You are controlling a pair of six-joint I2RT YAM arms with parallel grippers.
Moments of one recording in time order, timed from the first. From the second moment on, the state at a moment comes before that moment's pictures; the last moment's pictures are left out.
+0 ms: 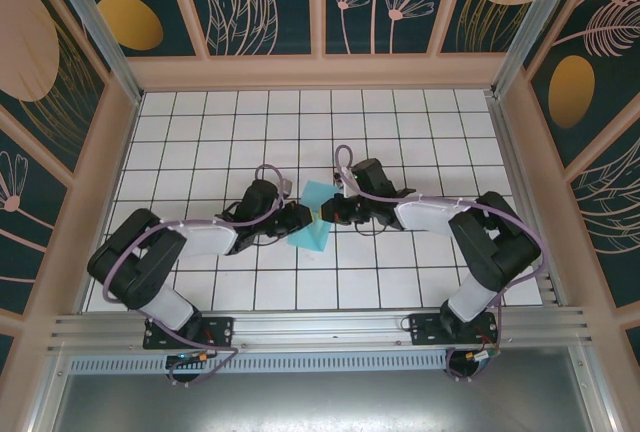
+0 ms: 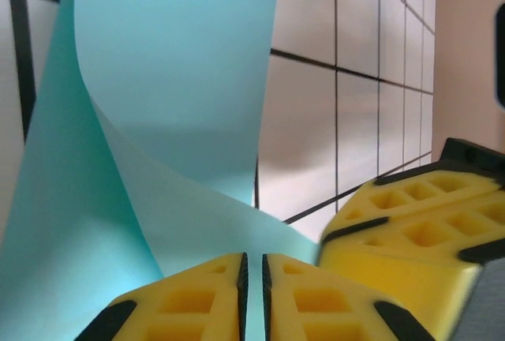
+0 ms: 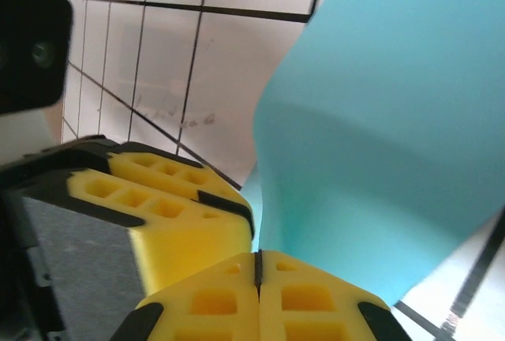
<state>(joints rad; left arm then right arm) -0.63 1.56 0.56 0.35 0.39 -1.00 0.66 1.64 0.79 0.06 -0.58 0.65</state>
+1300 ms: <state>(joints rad) -0.65 1.54 0.55 0.33 0.38 -1.02 0.61 1.86 0.98 -0.17 -0.57 0.39</state>
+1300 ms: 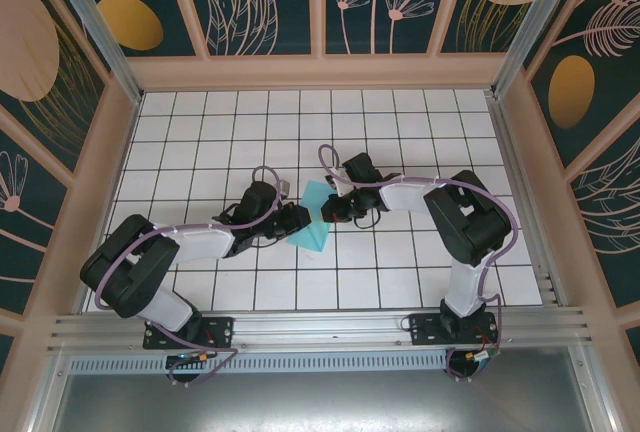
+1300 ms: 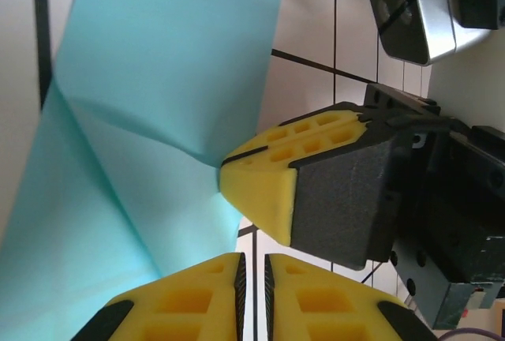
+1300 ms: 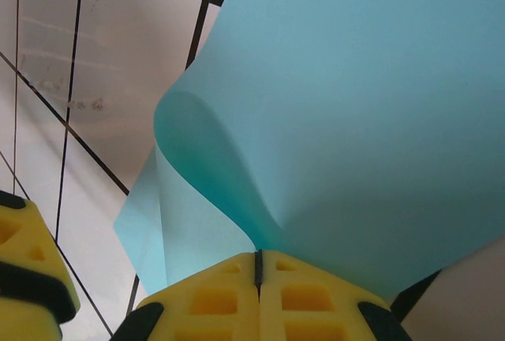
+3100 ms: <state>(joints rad) -0.66 1.74 0.68 0.34 0.40 -1.00 0.61 1.88 1.03 -0.23 -0.49 0.31</state>
